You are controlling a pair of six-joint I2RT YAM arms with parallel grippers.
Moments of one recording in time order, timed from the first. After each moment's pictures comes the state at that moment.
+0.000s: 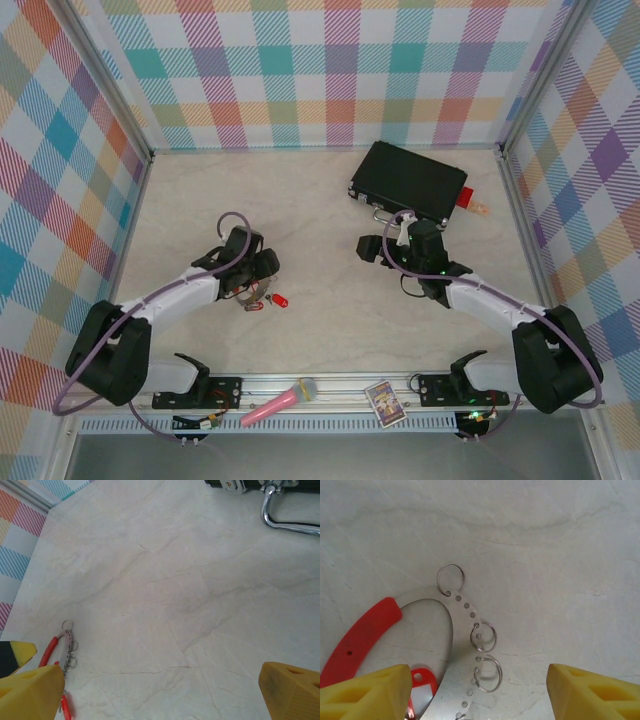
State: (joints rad) left arm -0.45 1.34 0.70 -0.33 -0.12 -0.76; right arm 0.45 1.27 0.58 0.12 -0.21 0.60
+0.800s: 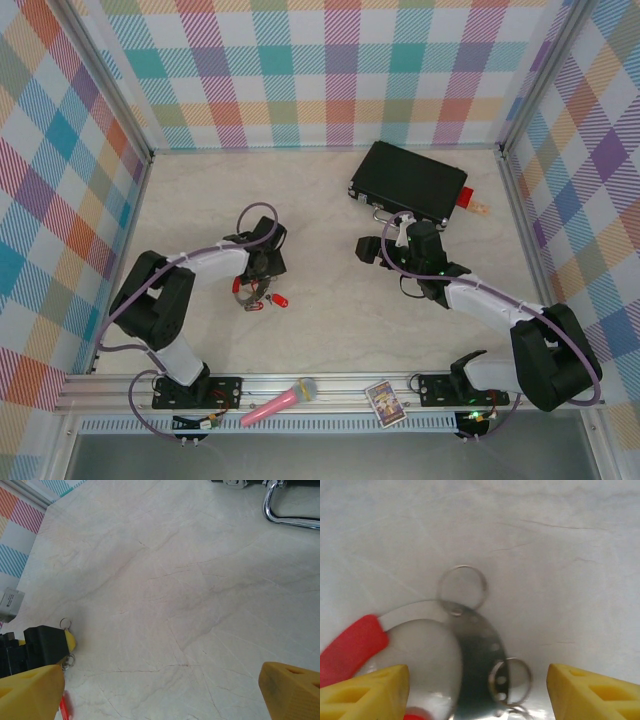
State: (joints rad) left arm -0.51 1.68 0.93 -0.48 -0.21 -0.79; right arm 0.47 1.27 0.58 0.13 -0.21 0.60
